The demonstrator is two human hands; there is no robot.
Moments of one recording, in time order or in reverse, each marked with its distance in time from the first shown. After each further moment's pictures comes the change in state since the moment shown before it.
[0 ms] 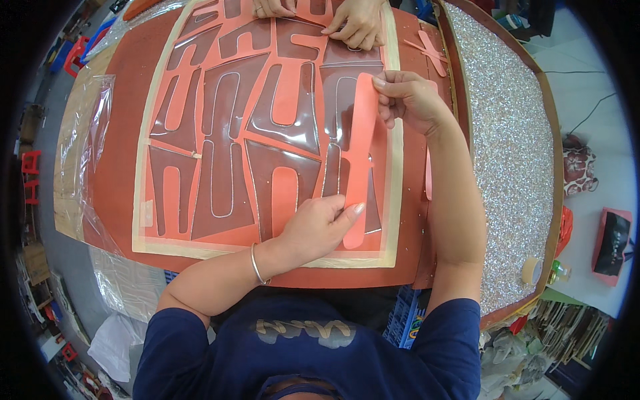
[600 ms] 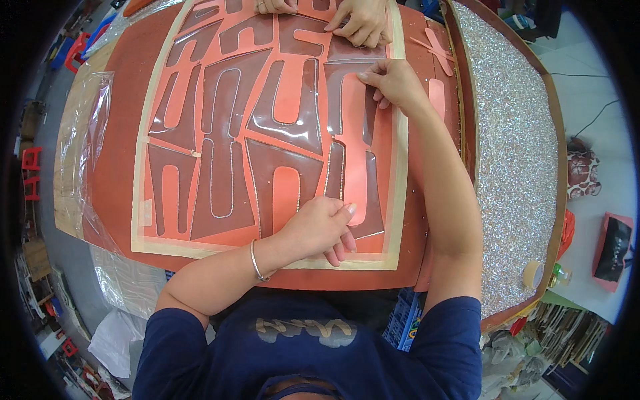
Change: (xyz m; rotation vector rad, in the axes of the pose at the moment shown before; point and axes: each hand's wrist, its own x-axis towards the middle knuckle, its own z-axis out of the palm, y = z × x) left_hand 0.005 0.009 -0.008 -0.349 -0.258 -0.385; right_hand 0.049 0.018 0.008 -0.649 0.408 -0.011
